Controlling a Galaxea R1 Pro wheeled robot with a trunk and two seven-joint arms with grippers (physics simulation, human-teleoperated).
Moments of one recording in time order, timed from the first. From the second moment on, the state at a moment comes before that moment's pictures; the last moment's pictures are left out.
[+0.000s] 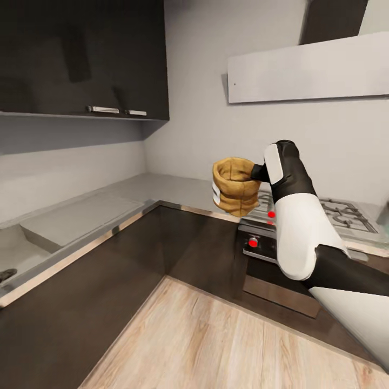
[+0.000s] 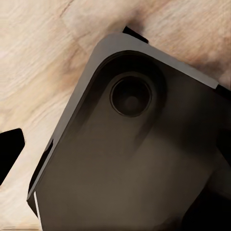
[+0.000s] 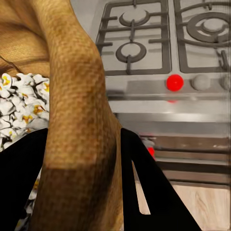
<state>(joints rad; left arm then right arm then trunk) 0.00 0.04 -0.01 -0.09 0.52 -0.01 0.01 -1.46 0.16 -0.32 -0.77 -0.11 1.05 -0.55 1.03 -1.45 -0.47</state>
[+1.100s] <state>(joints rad) 0.00 0.04 0.00 -0.08 0.53 -0.08 0.01 -1.46 0.16 -0.32 -0.76 -0.11 1.05 -0.56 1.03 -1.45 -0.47</state>
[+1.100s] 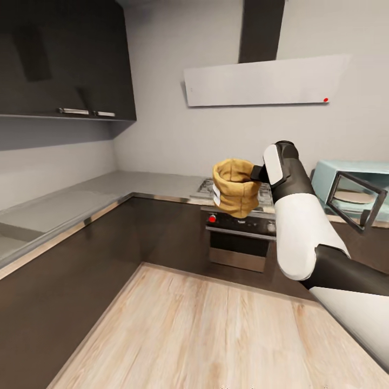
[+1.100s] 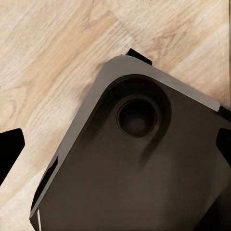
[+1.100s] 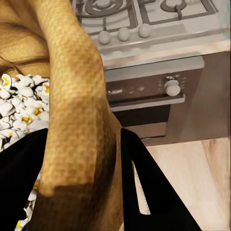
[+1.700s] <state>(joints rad) 0.00 0.04 -0.01 -0.08 0.53 -0.08 0.01 -1.46 0.16 -0.32 -0.77 -0.10 1.05 -0.56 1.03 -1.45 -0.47</state>
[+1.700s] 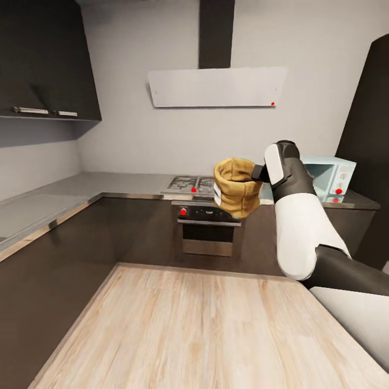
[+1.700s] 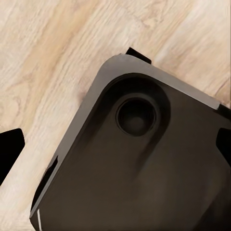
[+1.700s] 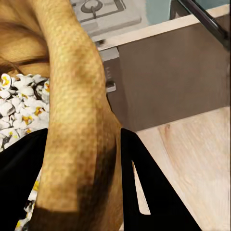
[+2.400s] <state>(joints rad) 0.00 0.04 -0.01 -0.08 0.53 -0.08 0.01 -1.46 0.16 -0.32 -0.77 -0.10 1.05 -0.56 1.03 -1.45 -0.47</state>
